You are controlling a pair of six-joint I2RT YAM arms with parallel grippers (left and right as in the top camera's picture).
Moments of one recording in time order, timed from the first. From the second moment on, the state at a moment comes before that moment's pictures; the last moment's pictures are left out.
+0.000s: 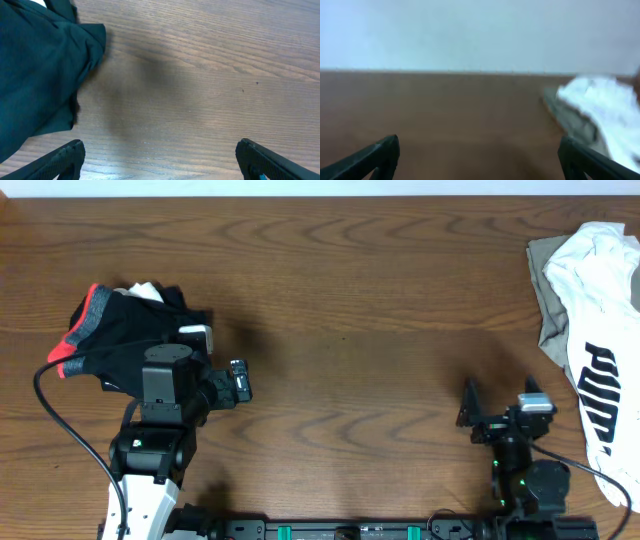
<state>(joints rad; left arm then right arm) -0.09 0.90 0.71 -0.60 0.07 -0.22 0.03 0.01 0.02 -0.08 -0.02 0.04</state>
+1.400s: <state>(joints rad) -0.09 0.88 0.71 -0.61 0.07 -0.22 0.03 0.01 0.01 -0.07 -0.03 0.04</state>
